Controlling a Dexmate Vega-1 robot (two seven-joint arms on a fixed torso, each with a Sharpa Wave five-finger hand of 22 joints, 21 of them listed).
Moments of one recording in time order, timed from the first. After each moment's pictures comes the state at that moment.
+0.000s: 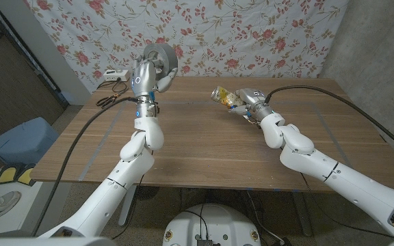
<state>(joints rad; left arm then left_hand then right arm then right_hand) 0.96 0.37 0.34 -1.78 0.82 0.15 0.81 0.81 -0.07 0.47 -0.15 0.27 1.06 -0.04 0.40 0.23 1.10 -0.14 0.46 0.38 0.67 -0.06 0.28 0.19 0.19 0.09 0.52 0.18 -0.80 -0.73 -0.70 -1.92 -0.66 -0.44 -0.13 0.97 -0.05 0.30 -0.06 0.20 0.66 0.12 0.25 0.19 0.78 0.15 0.49 0.32 0.82 0.08 0.56 0.55 0.66 0.04 0.61 0.21</state>
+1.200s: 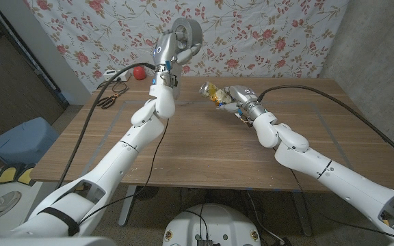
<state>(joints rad) 0.67 0.34 0.46 -1.63 0.67 0.02 0.58 0.82 -0.08 0.46 -0.15 0.26 1.06 -0.05 0.40 0.22 1.10 -0.14 0.46 0.40 0.67 -0.06 0.26 0.19 0.19 0.09 0.52 0.18 -0.76 -0.68 -0.73 -1.86 -0.62 -0.30 -0.20 0.97 -0.05 0.28 -0.06 0.20 0.67 0.12 0.24 0.19 0.79 0.15 0.49 0.34 0.83 0.09 0.54 0.57 0.66 0.04 0.63 0.21</state>
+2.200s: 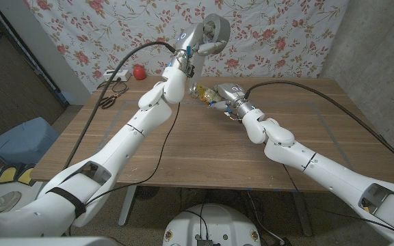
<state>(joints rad) 0.56 0.33 0.53 -1.66 0.65 0.00 0.32 0.82 -0.09 0.45 -0.14 0.26 1.07 -0.04 0.39 0.21 1.12 -0.14 0.45 0.42 0.67 -0.06 0.26 0.20 0.19 0.09 0.51 0.18 -0.66 -0.60 -0.82 -1.74 -0.73 -0.27 -0.18 0.97 -0.05 0.27 -0.06 0.20 0.68 0.13 0.23 0.19 0.80 0.15 0.48 0.36 0.84 0.08 0.54 0.57 0.66 0.04 0.65 0.20</state>
